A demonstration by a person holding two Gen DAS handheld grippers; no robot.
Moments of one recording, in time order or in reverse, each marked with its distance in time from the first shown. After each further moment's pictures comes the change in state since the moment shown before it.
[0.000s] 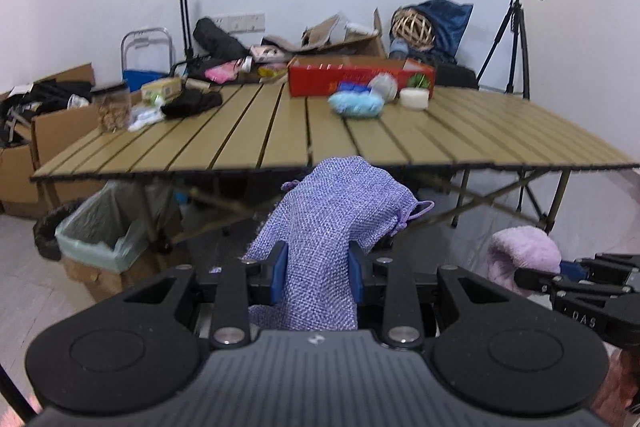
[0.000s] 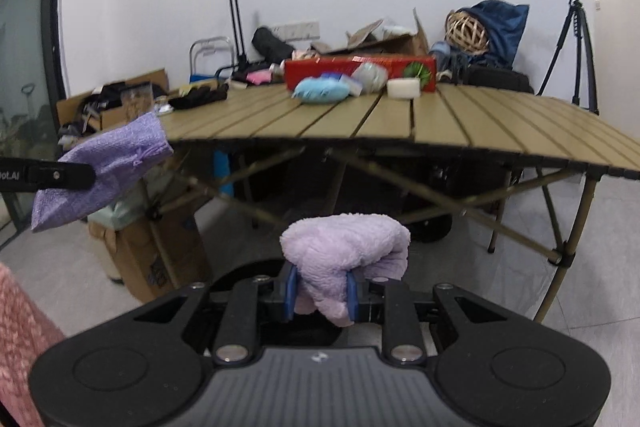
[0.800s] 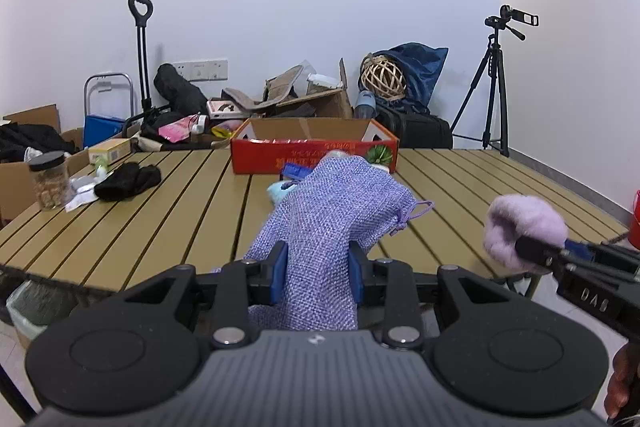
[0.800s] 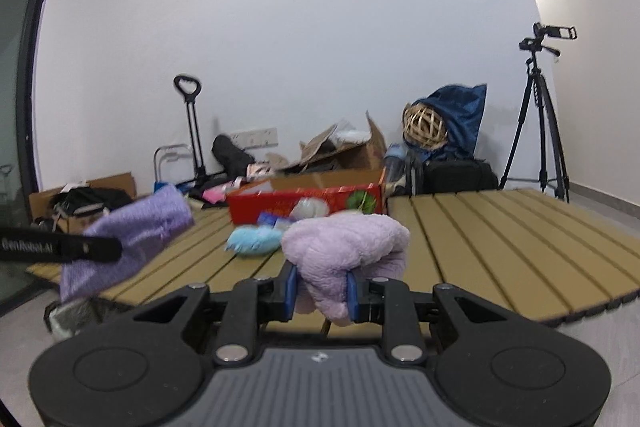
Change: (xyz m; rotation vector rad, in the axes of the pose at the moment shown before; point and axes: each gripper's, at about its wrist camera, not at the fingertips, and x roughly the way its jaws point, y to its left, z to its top) left arm 0.051 -0.065 0.103 0.005 -0.129 -0.076; right arm 0.002 -0.071 0.099 0.067 -0.296 -0.066
